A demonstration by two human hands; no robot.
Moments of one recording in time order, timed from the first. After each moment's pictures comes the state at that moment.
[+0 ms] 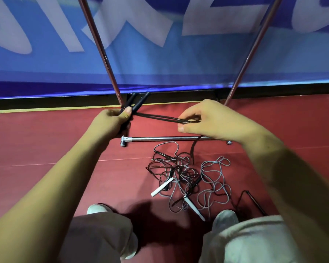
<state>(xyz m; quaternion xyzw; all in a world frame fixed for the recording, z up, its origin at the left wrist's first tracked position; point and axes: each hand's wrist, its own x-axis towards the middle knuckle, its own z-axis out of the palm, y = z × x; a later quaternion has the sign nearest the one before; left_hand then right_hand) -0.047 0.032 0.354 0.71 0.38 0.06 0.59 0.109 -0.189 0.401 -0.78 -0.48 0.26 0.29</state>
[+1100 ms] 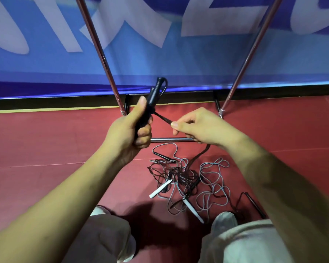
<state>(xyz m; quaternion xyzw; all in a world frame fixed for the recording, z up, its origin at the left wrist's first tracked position) -0.035 -0.031 0.375 0.48 0.28 0.07 0.83 0.103 -0.179 0.377 -0.79 -0.37 0.33 0.38</state>
